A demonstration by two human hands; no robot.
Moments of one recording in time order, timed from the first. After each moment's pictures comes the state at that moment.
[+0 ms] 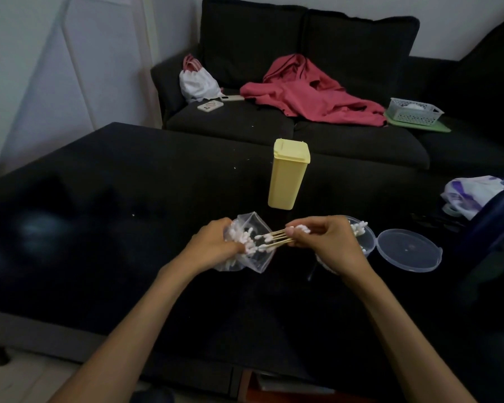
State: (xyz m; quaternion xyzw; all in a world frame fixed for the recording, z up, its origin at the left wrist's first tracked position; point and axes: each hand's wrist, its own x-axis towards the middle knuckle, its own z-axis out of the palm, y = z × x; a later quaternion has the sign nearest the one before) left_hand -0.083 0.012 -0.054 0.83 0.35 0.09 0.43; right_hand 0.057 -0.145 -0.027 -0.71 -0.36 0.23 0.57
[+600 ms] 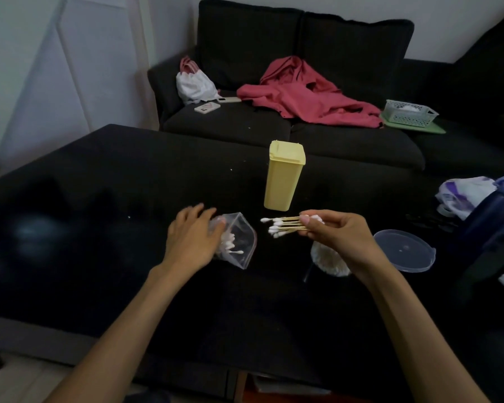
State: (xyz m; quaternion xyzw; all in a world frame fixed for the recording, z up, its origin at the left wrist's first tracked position) left_hand -0.086 0.025 -0.064 0.89 0.40 0.15 0.17; right_hand 0.067 -0.163 -0.005 -0.66 -0.29 0.29 0.63
